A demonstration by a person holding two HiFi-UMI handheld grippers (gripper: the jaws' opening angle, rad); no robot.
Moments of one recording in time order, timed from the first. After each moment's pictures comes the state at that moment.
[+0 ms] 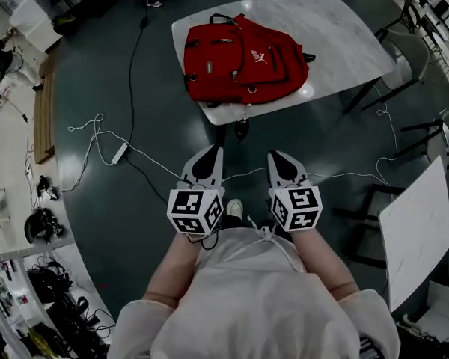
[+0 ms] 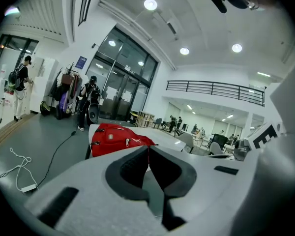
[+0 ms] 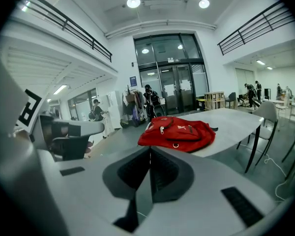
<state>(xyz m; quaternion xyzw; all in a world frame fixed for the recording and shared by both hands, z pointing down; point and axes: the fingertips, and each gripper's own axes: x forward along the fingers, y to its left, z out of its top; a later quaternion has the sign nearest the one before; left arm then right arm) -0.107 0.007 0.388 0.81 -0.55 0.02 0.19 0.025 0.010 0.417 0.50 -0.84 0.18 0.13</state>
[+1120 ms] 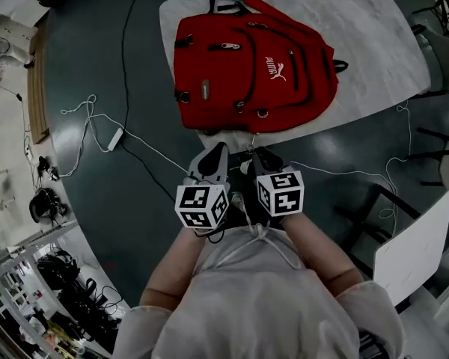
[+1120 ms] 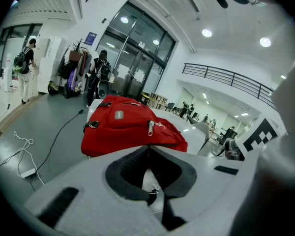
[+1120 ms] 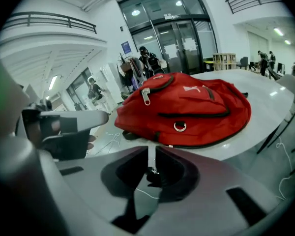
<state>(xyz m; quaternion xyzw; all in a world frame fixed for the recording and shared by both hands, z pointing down) -0.115 -0.166 0.513 0.76 -0.57 0.09 0.30 -0.024 -0.158 0.562 0.41 -0.81 0.32 0.27</state>
